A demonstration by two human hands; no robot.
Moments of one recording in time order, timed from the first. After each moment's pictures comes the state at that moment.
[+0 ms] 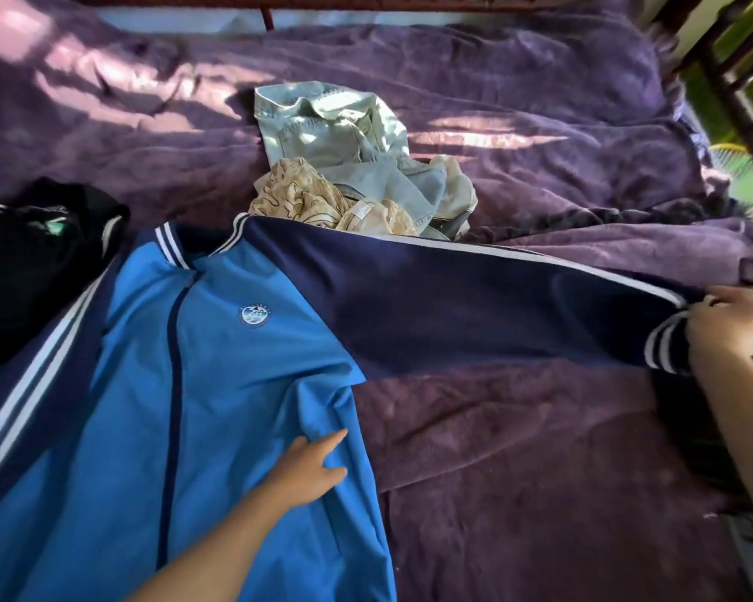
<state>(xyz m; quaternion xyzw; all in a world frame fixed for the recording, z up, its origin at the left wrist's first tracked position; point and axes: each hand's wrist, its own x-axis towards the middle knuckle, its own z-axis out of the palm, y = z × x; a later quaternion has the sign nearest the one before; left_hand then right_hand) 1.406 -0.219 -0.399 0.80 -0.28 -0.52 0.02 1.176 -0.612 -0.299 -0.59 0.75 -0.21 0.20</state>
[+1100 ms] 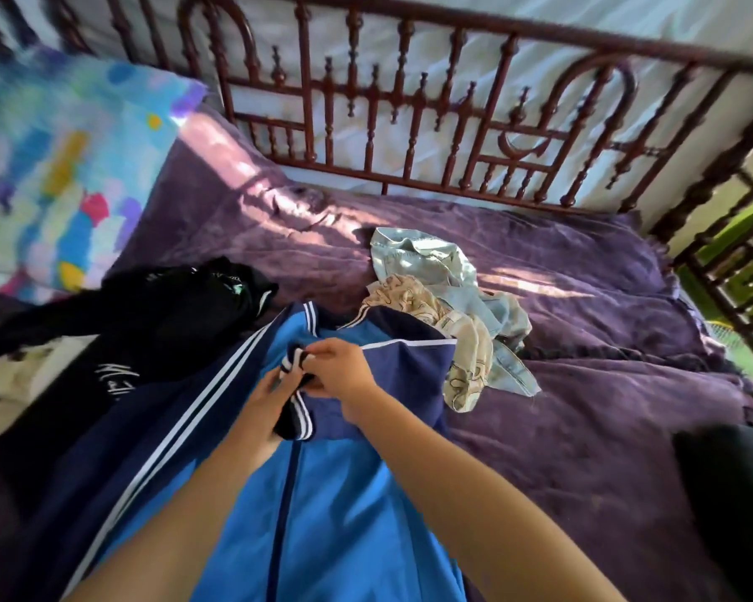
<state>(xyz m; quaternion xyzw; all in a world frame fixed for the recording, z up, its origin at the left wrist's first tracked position) 1.545 -0.083 -0.261 0.53 -0.02 -0.39 0.75 1.508 -0.185 -0.196 -0.64 0.34 0.02 0.68</state>
